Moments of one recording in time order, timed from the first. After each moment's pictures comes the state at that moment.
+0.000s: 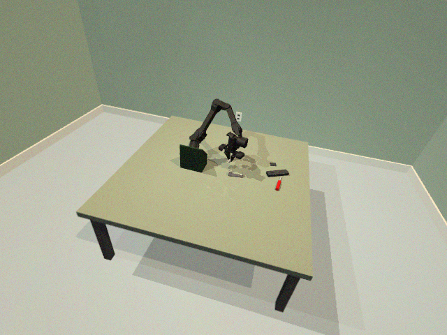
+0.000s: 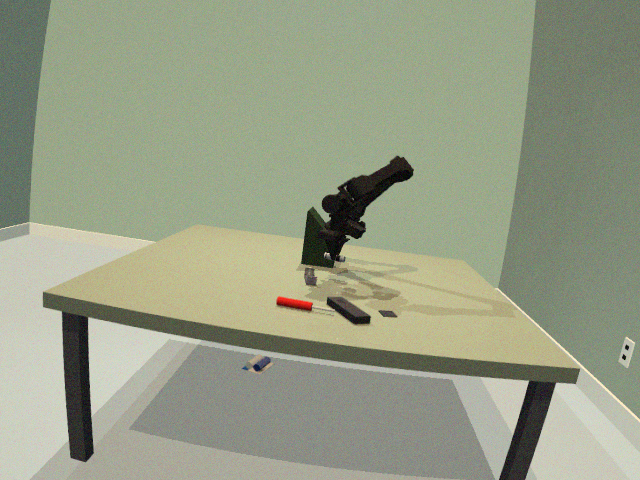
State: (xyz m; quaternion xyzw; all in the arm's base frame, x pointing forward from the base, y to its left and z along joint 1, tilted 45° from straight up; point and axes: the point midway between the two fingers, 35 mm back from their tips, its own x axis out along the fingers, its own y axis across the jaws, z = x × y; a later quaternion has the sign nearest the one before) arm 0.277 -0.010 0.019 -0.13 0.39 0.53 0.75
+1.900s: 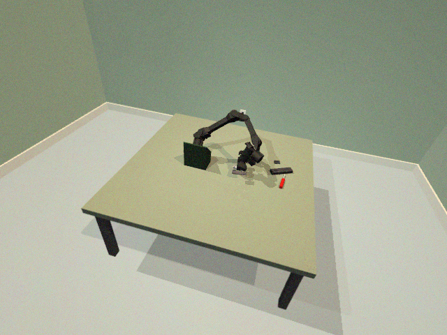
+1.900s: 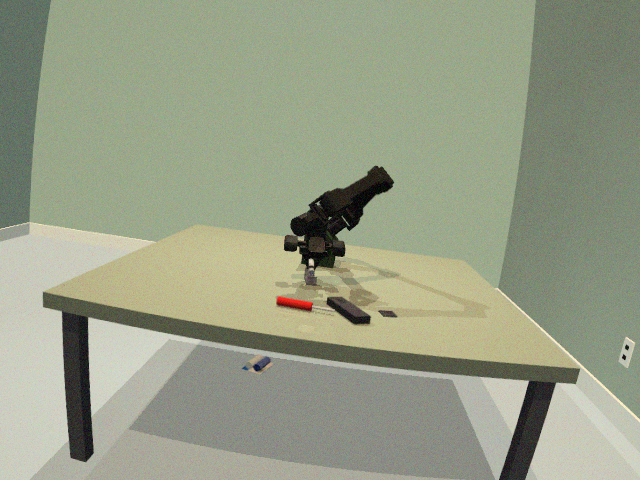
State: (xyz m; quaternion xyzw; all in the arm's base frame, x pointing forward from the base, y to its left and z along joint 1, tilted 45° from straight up) arm 0.329 -0.045 -0.048 0.22 0.71 0.30 0.60
